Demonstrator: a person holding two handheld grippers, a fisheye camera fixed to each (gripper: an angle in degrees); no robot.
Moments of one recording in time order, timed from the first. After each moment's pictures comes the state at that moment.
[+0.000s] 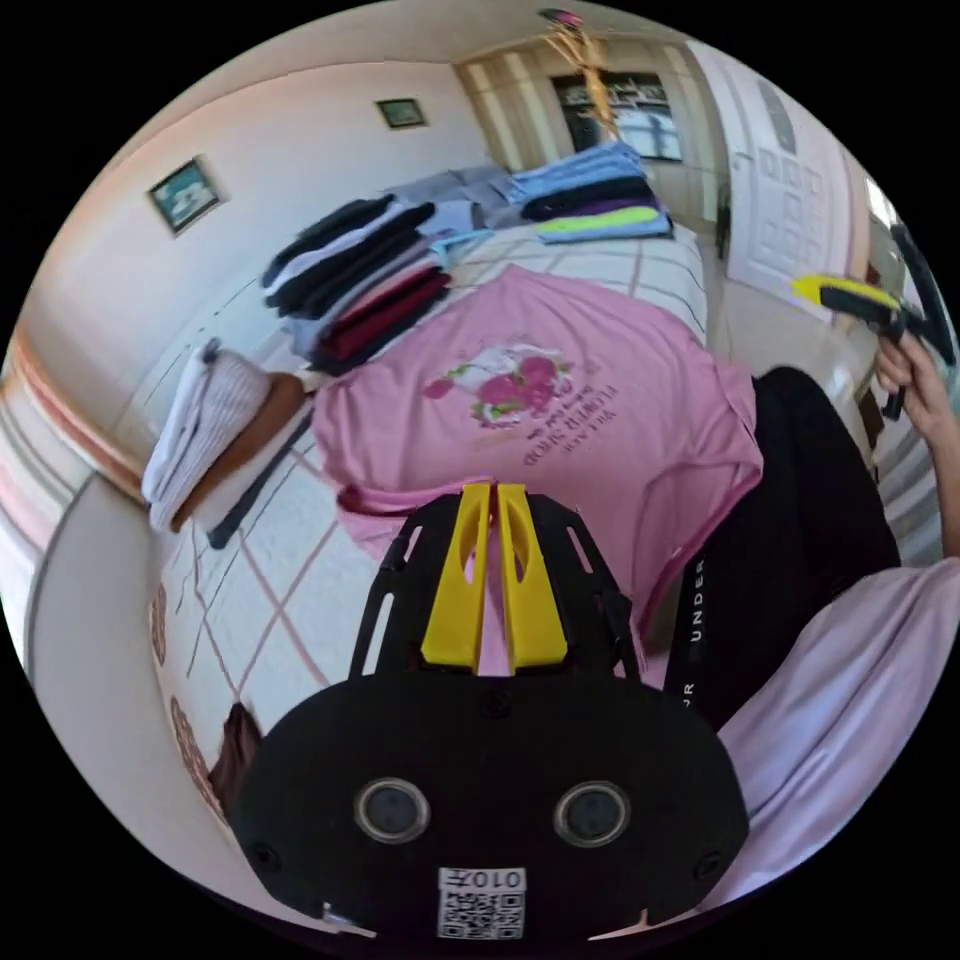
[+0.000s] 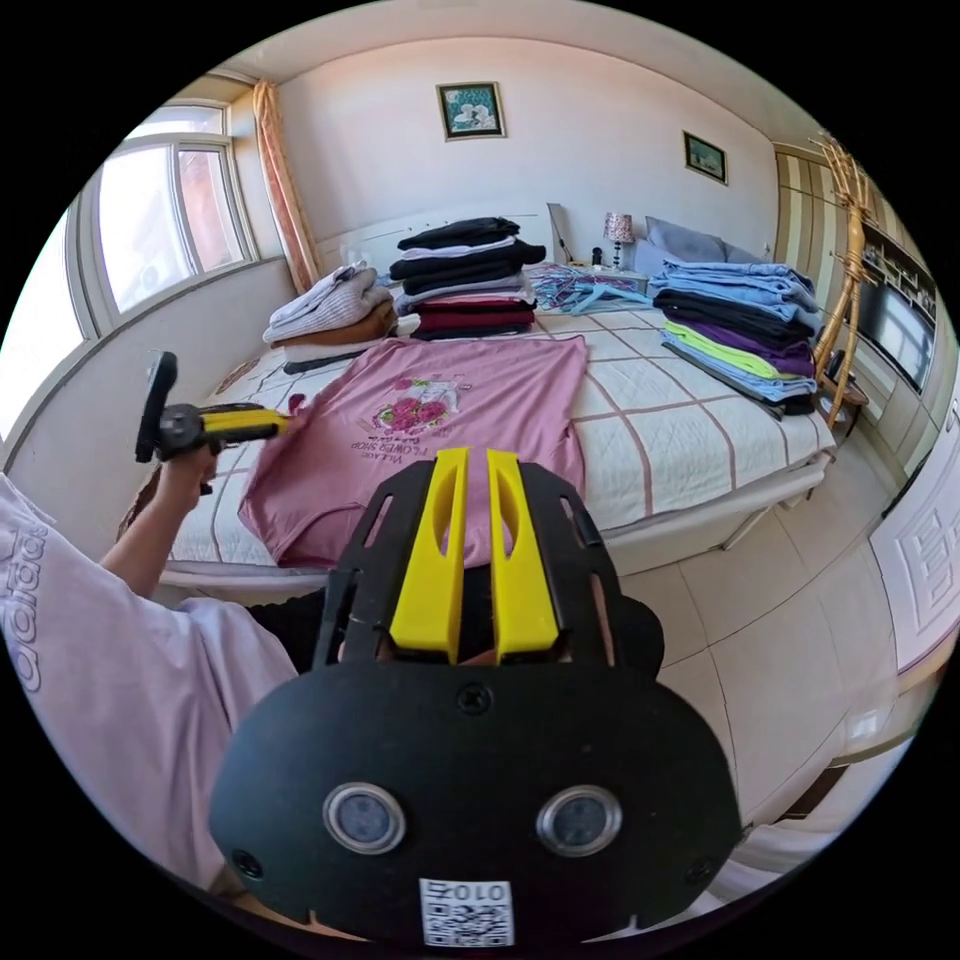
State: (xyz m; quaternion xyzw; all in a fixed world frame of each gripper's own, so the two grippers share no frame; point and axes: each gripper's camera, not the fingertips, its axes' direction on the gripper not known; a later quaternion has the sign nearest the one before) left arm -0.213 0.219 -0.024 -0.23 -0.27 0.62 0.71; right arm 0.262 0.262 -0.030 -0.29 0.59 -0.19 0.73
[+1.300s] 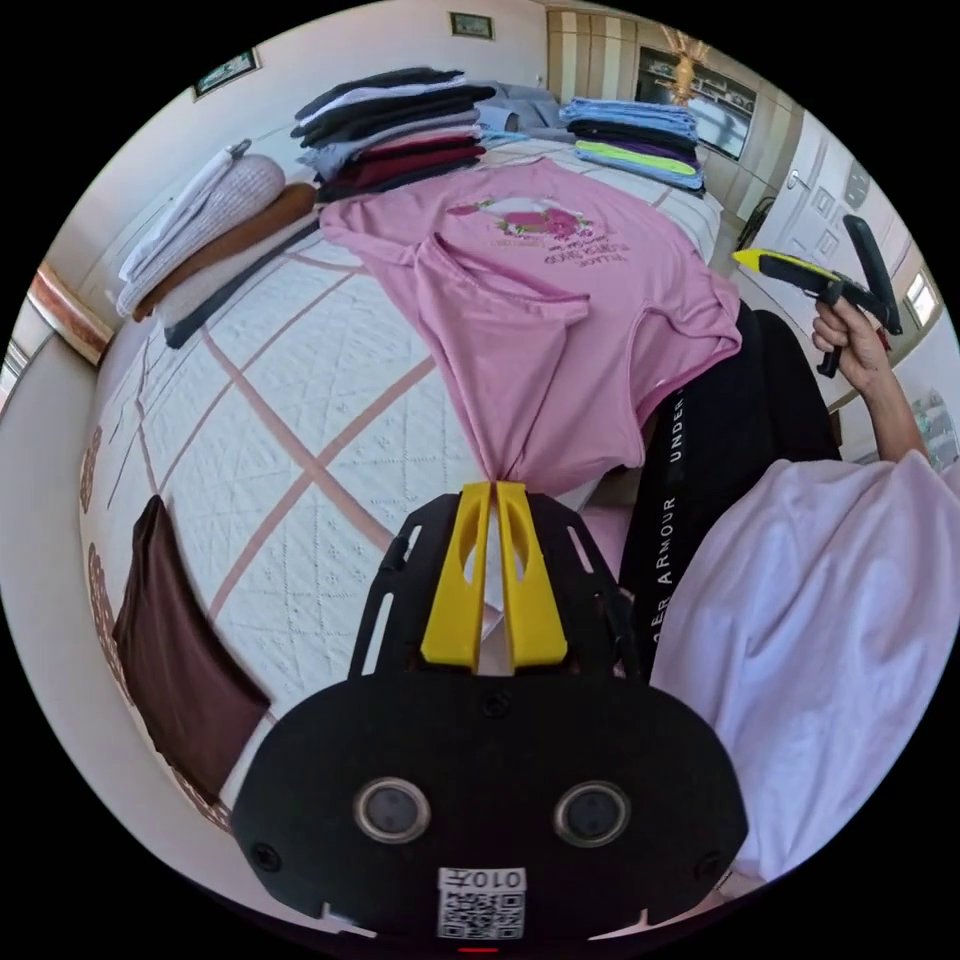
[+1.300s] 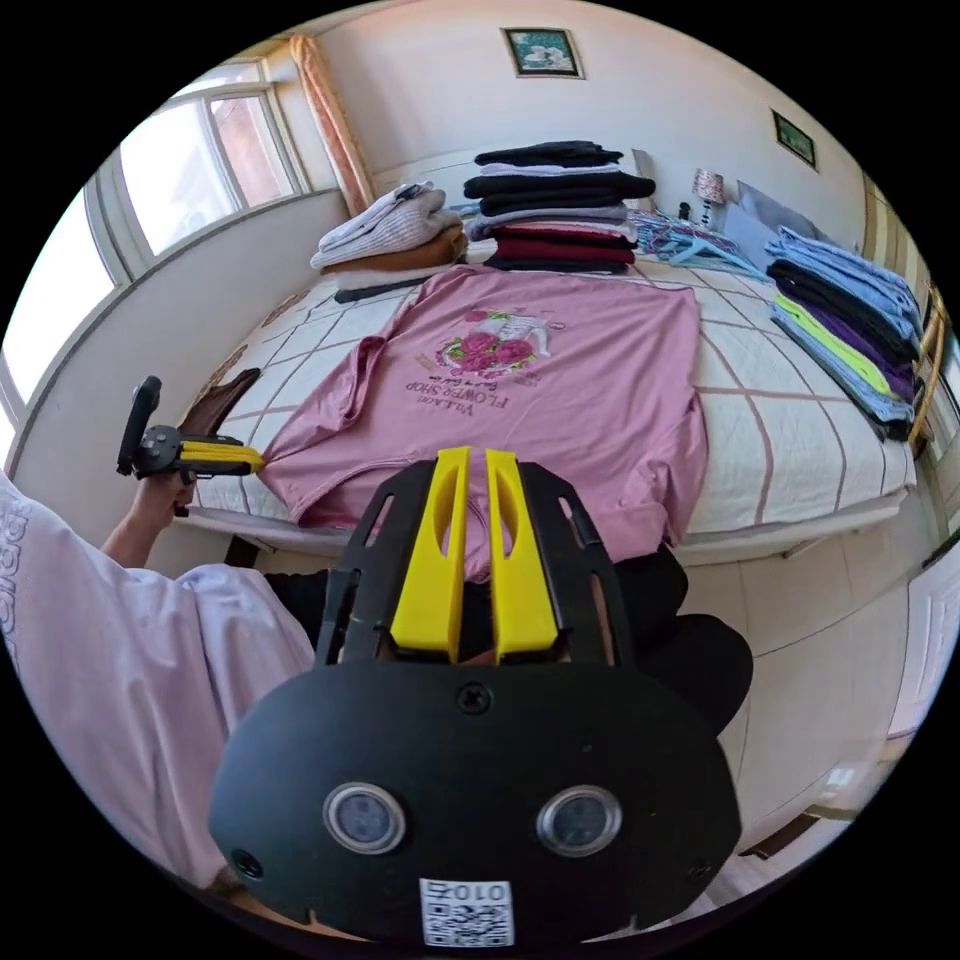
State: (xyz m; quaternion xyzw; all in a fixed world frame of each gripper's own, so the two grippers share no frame) left arm -0.328 0.242 -0.063 -0.35 -0.30 0.47 0.76; right arm 0.307 0.128 0.046 -0.38 0.54 -0.13 0.74
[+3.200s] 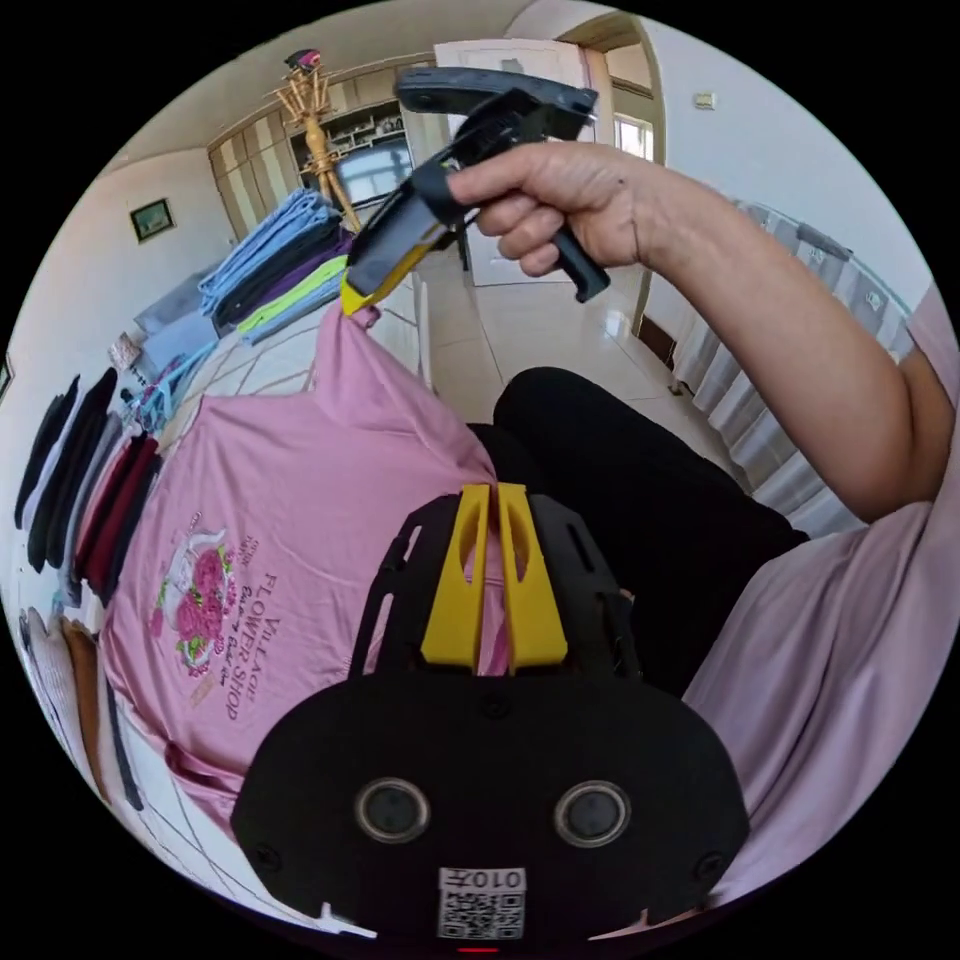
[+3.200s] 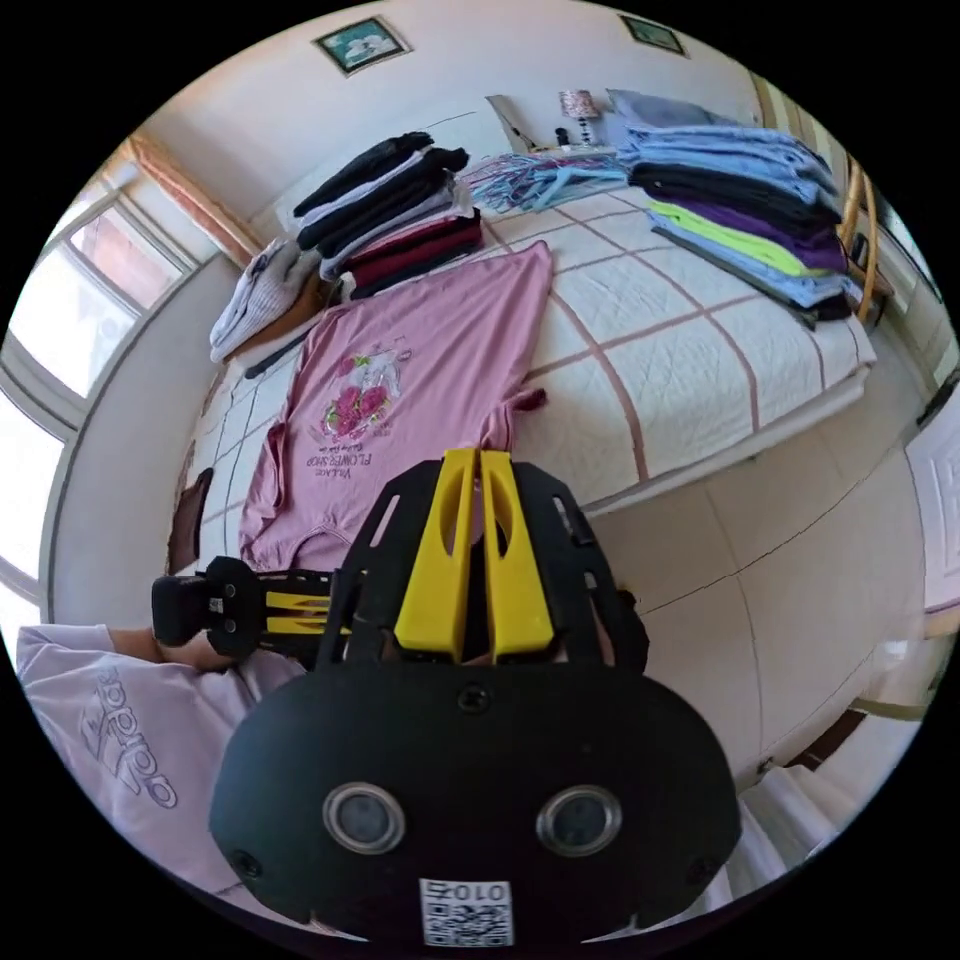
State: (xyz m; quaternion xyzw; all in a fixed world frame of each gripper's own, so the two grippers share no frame) left arm -0.239 0.398 0.112 -0.34 0.02 0.71 0.61; right arm 0.267 -0.087 0.065 -0.35 0.61 -0.02 0.71
